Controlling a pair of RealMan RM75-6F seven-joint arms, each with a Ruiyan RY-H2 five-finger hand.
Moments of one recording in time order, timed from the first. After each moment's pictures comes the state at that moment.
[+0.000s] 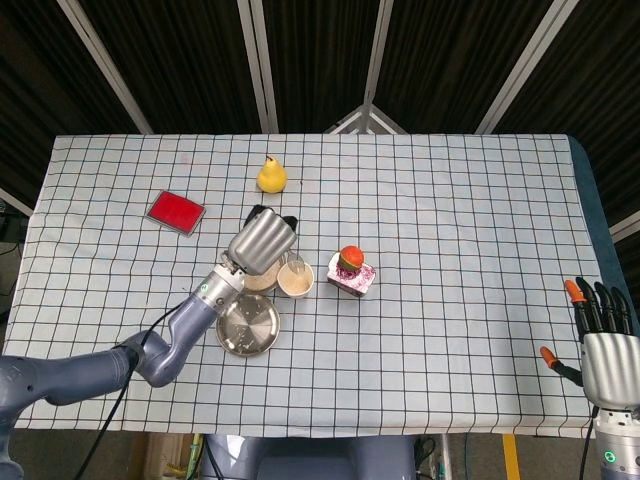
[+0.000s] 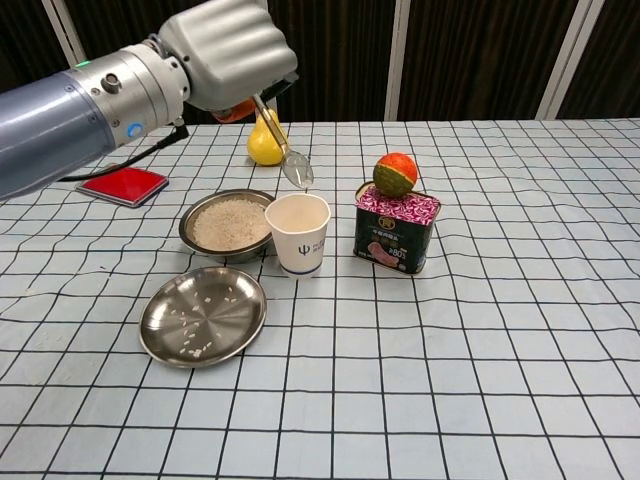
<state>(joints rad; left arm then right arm) -1.02 -1.61 -0.16 -1.30 1.26 1.12 1.07 0.04 -1.23 0.11 -1.51 -1.55 1.63 -0.07</state>
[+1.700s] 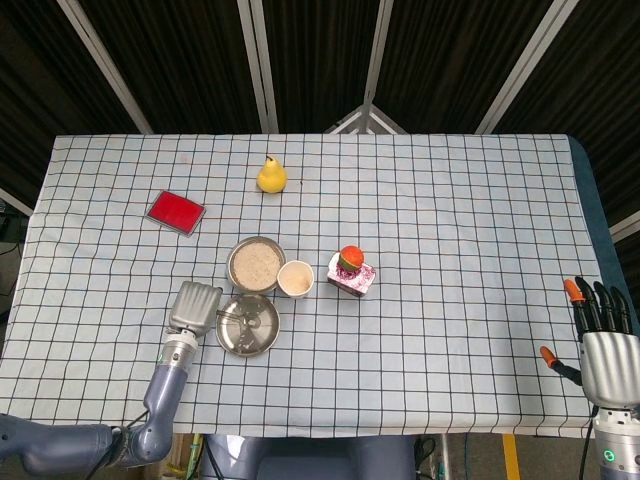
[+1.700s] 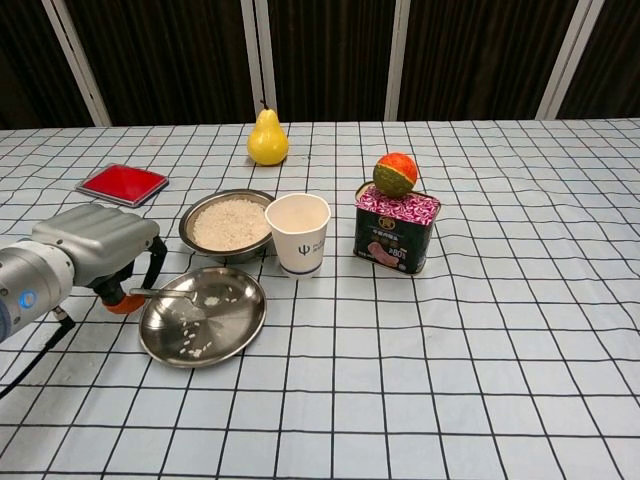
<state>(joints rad) -0.70 -1.72 -0.11 -1.56 0.74 1.25 1.04 0.04 -1.23 0.11 -1.52 -1.54 1.63 -0.08</state>
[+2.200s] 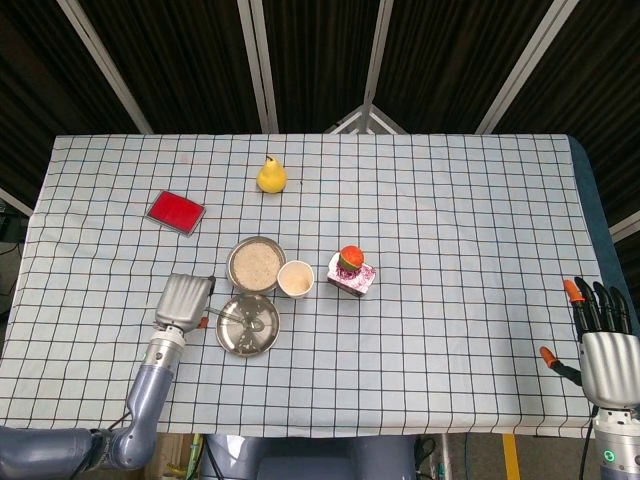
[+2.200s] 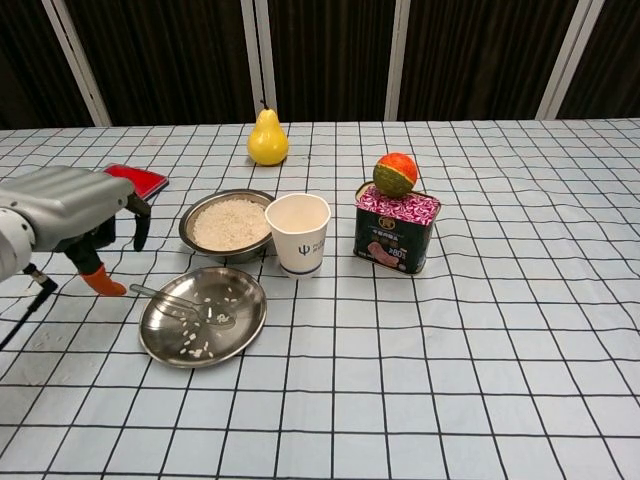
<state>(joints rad) -0.65 -1.59 -0.11 -1.68 0.86 1.30 0.91 0.04 -1.23 0.11 -1.52 -1.54 1.62 -0.08</state>
